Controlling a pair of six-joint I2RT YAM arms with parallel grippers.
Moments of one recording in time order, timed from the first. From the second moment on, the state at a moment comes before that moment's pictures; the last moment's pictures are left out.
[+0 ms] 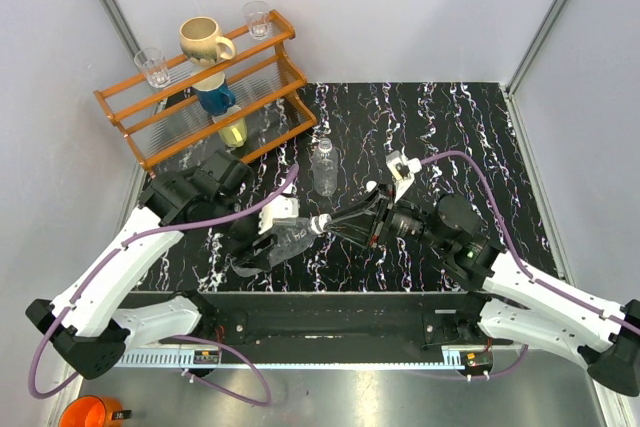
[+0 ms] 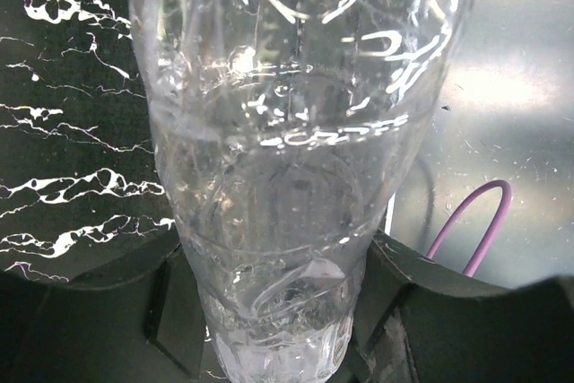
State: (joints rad) left arm -0.65 1.07 1.29 -1.37 0.64 0.61; right arm 0.93 0.85 0.66 0.37 -0.38 0.70
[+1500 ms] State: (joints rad) left arm -0.71 1.08 1.23 -1.36 0.46 0.62; right arm 0.90 0.99 0.89 -0.04 -0.47 0.70
